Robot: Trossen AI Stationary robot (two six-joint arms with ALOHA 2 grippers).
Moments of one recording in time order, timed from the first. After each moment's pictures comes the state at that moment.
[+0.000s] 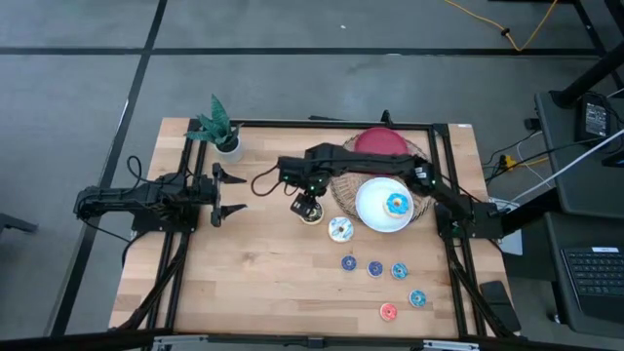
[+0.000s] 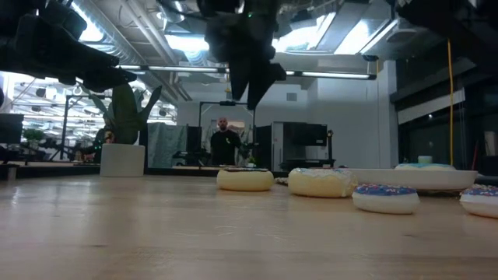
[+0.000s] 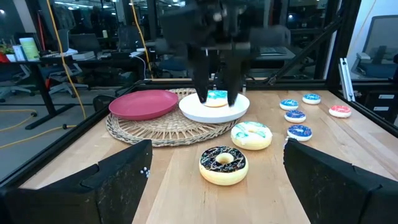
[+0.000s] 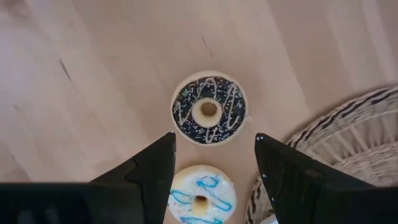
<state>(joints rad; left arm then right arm) 0.05 0.00 0.05 -0.10 -0.09 0.02 -0.06 2.32 2.34 -1.41 -0.04 0.43</state>
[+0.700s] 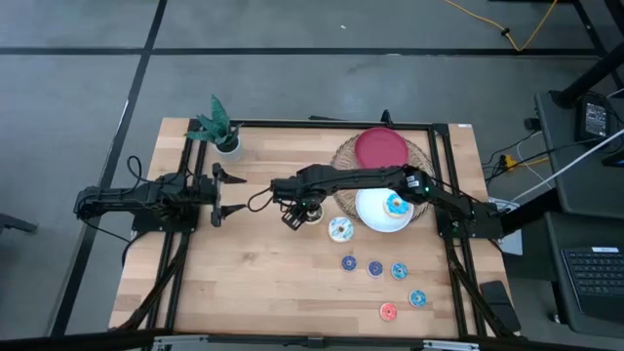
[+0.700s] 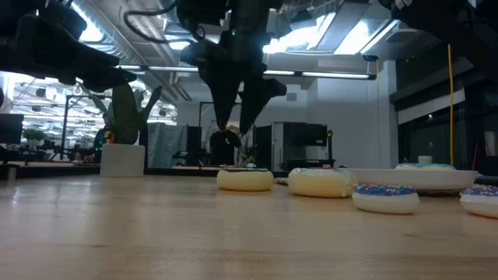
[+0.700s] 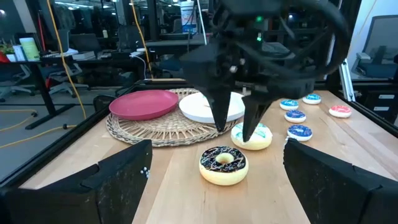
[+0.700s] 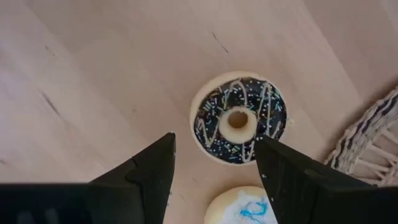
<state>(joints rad) 0.05 0.00 0.05 -0.10 -0.09 0.02 0.02 2.39 2.28 -1.30 0.03 0.69</state>
